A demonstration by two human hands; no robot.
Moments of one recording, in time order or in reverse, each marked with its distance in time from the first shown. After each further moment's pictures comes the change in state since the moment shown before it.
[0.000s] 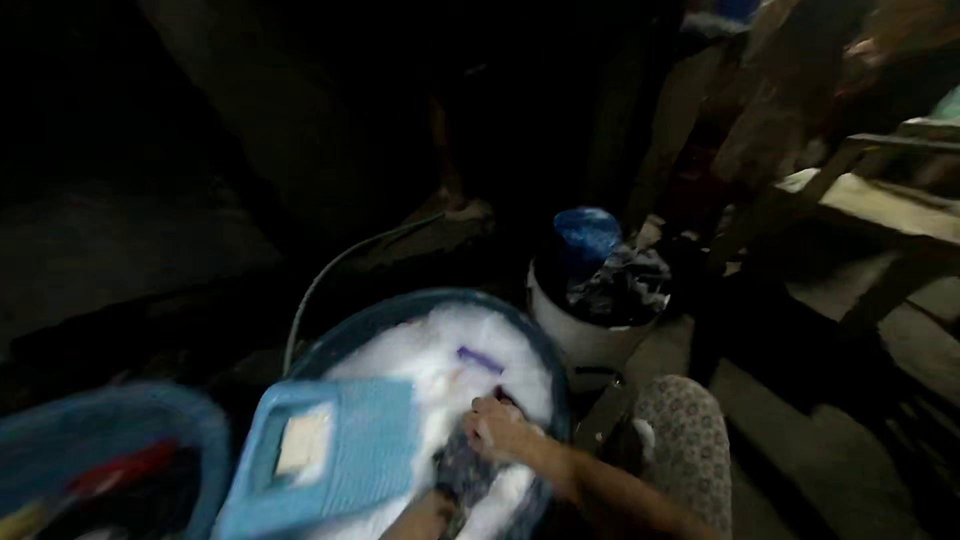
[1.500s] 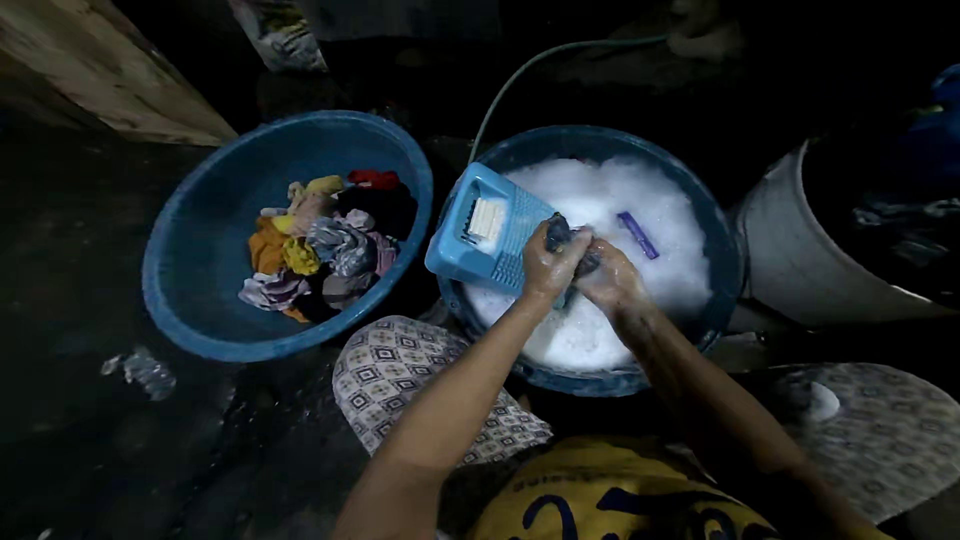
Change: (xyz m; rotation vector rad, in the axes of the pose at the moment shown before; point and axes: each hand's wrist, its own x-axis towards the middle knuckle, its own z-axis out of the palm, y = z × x) left_hand -0.022 0.054 -0.056 -0.946 1.191 0.290; right_hand 0.020 -0.111 0.000 1.958 0.008 0.103
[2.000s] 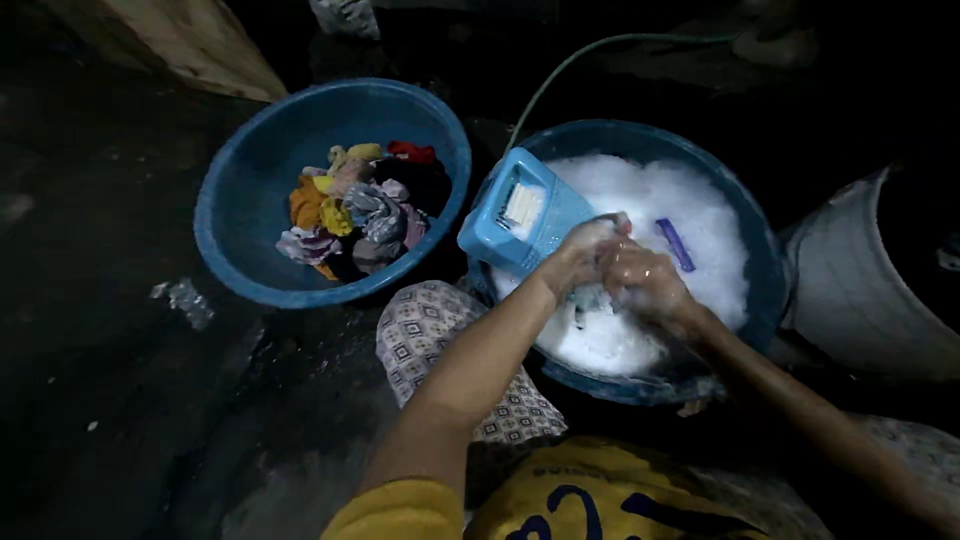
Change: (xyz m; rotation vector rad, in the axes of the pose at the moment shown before) left_hand 0.020 0.005 -0.011 -0.324 -0.404 -0.470; right_hand -0.013 -0.028 0.001 -1.435 -0.847 -0.949
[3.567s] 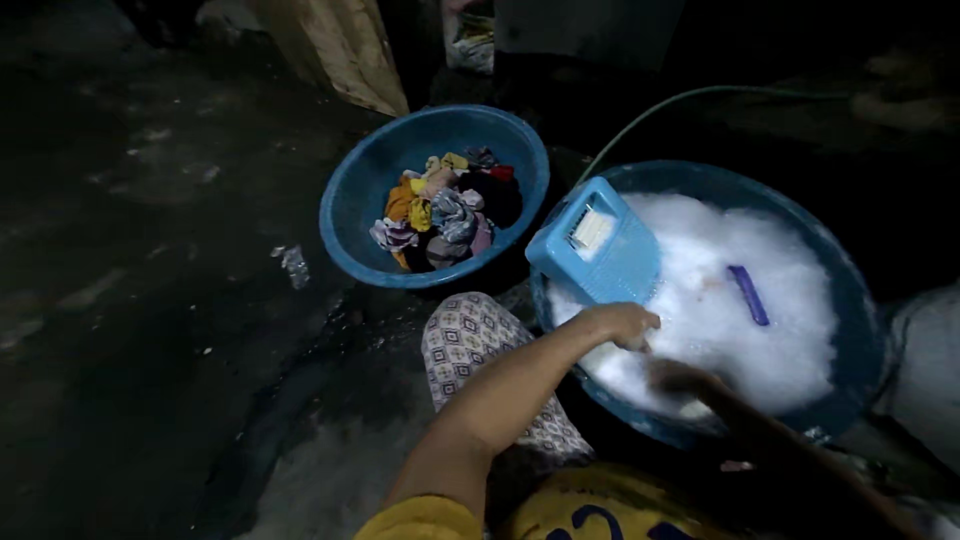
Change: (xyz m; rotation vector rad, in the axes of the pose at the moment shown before) left_hand -0.041 0.000 -0.022 1.369 -0.447 -0.142; right_hand -0.096 0.077 0.056 0.219 -1.030 0.927
